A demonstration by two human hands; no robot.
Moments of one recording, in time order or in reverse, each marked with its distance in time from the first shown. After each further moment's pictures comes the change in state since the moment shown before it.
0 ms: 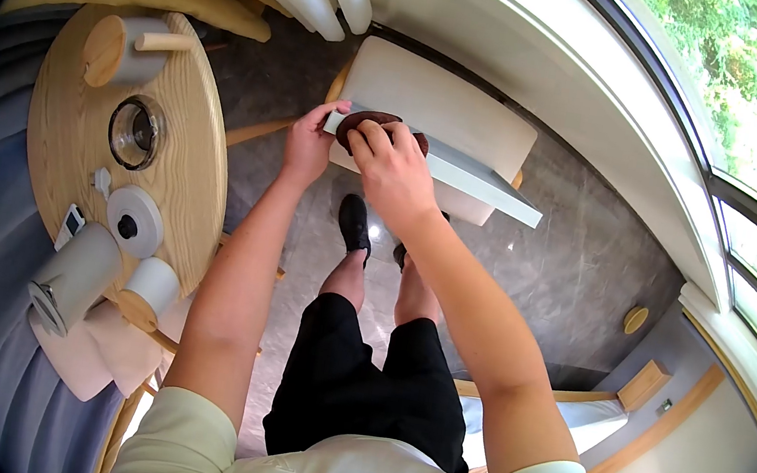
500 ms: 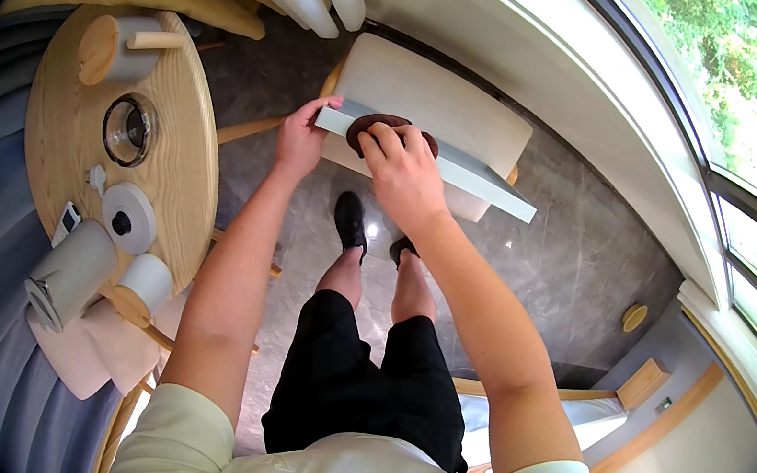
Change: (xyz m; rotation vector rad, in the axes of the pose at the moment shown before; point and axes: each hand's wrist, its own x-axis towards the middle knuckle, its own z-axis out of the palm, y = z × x) left_hand 0.002 -0.005 0.002 -0.013 0.005 0.013; right_hand -0.020 0.019 -0.008 -0.021 0.060 -0.027
